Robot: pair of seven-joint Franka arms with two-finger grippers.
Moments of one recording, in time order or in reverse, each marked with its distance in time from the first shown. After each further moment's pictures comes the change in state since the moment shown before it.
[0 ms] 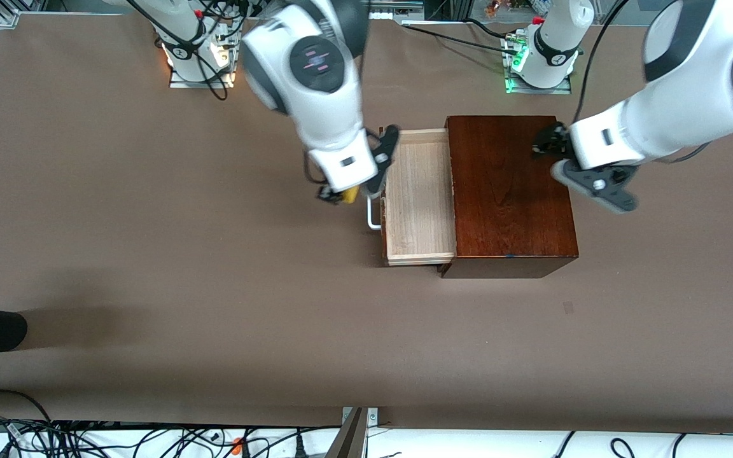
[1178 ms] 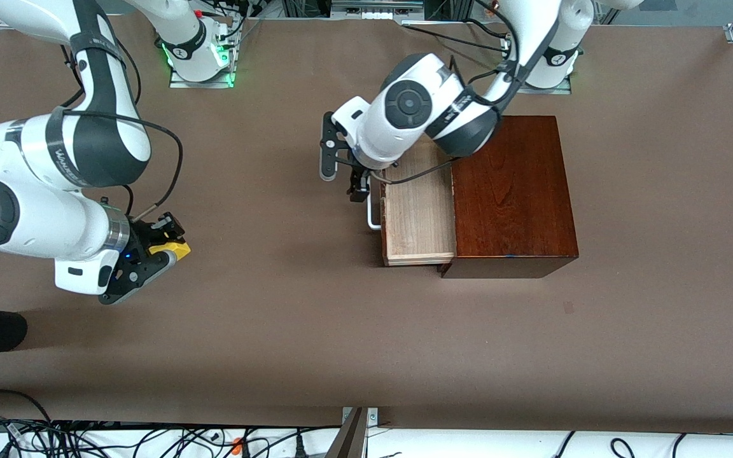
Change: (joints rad) left arm -0.511 0.386 -0.041 0.102 -0.039 0.553 0.585; right arm -0.431 -0.066 -0.084 -0.217 0.088 0.029 0.098
